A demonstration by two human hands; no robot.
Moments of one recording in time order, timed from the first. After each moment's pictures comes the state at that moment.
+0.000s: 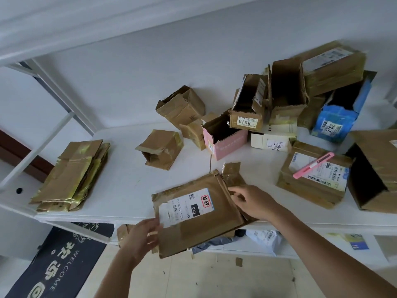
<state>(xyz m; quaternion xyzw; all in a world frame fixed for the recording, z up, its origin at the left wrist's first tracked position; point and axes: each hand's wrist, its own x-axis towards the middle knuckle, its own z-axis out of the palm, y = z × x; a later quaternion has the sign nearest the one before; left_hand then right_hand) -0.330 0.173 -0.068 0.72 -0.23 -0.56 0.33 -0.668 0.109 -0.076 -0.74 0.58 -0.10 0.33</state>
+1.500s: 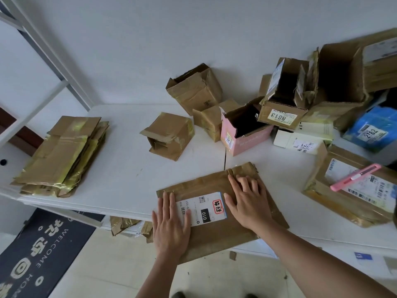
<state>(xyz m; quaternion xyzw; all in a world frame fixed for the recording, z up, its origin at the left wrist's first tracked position) -0.370 0.149 -0.152 0.78 -0.60 -0.12 0.12 -0.595 0.082 -0.145 -0.74 0.66 -0.06 0.07</state>
